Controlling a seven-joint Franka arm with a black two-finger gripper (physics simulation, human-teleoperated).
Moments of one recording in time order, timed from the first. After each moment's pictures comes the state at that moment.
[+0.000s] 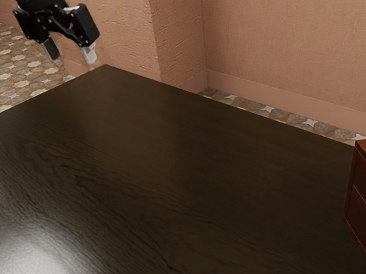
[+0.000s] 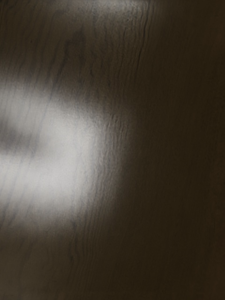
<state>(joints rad) -0.16 -0.02 0.37 -1.18 0.00 1.39 -0.05</state>
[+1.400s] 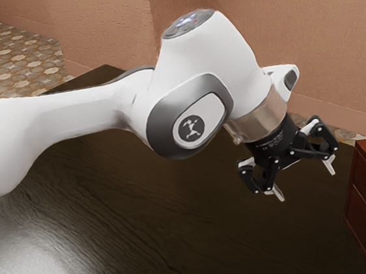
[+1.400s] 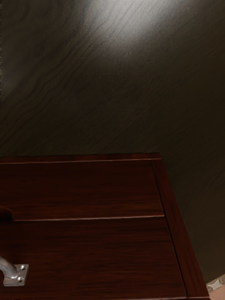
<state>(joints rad) -0.21 0.11 -0.17 -1.62 -0.17 2.23 -1.12</state>
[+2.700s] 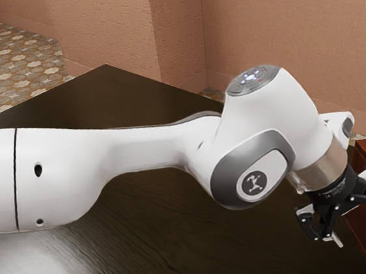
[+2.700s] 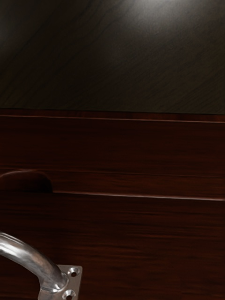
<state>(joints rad) -0.24 0.31 -0.26 -1.54 -0.15 2.36 -1.25</state>
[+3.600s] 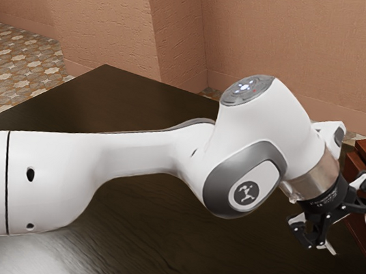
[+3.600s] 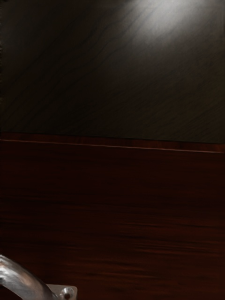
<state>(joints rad) -0.23 0.28 -0.26 -1.61 -0.15 2.38 -1.27</state>
